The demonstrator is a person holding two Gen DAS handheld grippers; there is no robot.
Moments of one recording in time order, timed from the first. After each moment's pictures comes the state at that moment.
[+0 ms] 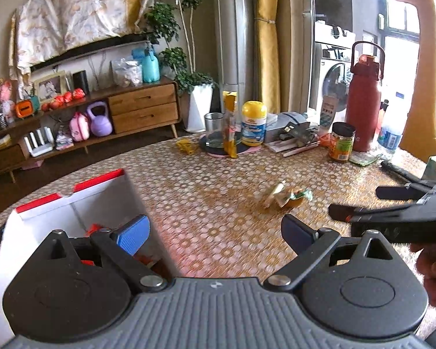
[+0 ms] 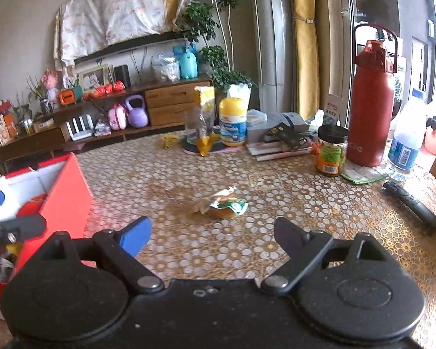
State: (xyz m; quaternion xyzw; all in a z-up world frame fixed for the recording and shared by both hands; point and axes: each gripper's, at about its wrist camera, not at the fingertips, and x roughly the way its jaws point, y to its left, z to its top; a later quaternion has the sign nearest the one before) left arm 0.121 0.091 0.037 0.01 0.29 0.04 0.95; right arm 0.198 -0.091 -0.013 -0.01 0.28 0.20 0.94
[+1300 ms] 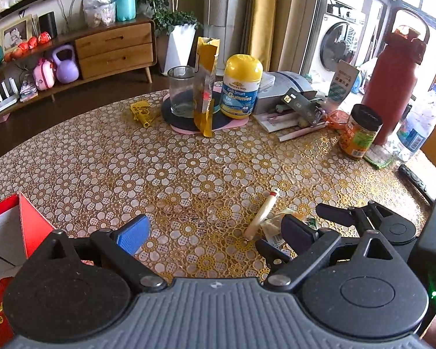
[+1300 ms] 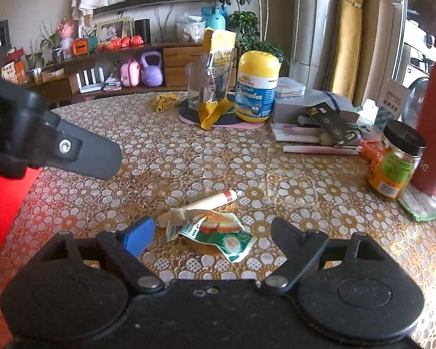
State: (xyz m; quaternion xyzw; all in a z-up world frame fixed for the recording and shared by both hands) left arm 0.291 0.089 -0.002 -0.04 0.42 0.01 0.91; right arm 0.323 -0.048 -0.078 -0.09 0.33 0.25 0.91
